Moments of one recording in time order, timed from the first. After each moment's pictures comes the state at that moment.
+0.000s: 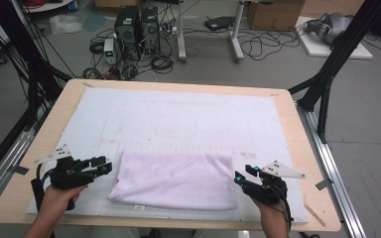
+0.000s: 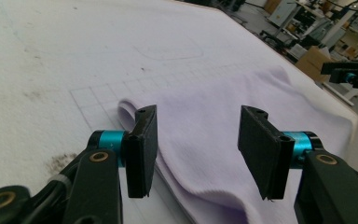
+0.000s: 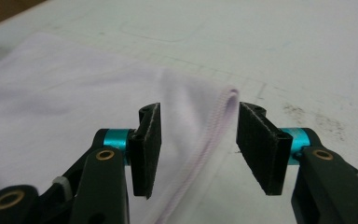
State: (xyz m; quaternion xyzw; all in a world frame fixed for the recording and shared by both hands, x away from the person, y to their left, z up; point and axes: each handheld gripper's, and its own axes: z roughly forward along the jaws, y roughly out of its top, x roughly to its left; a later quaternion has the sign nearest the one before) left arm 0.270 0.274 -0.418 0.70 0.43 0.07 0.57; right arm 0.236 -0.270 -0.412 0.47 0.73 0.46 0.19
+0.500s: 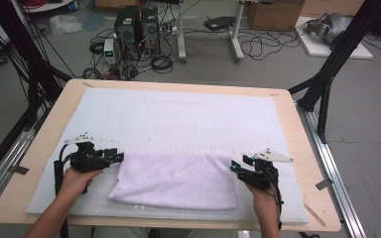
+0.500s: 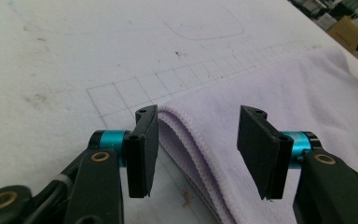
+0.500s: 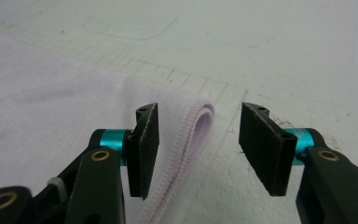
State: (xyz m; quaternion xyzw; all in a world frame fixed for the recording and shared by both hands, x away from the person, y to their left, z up) left arm 0.325 0.252 -0.441 0.74 0.45 0.05 0.50; right arm 0.277 -0.262 -0.424 0.48 0.74 0.44 0.19
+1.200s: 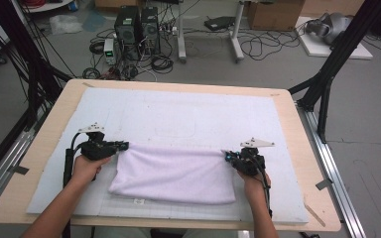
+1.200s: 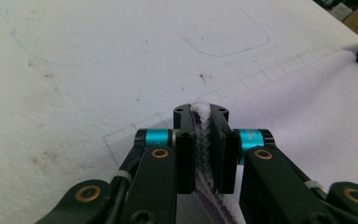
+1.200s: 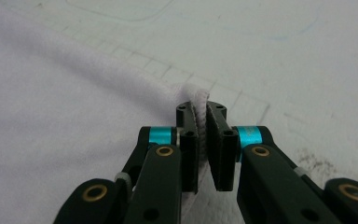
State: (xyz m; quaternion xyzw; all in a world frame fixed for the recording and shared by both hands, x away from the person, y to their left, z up) left arm 0.361 0.243 -0.442 0.74 0.44 0.07 0.50; right arm 0.324 -0.245 -0.440 0.47 0.77 0.41 0.17
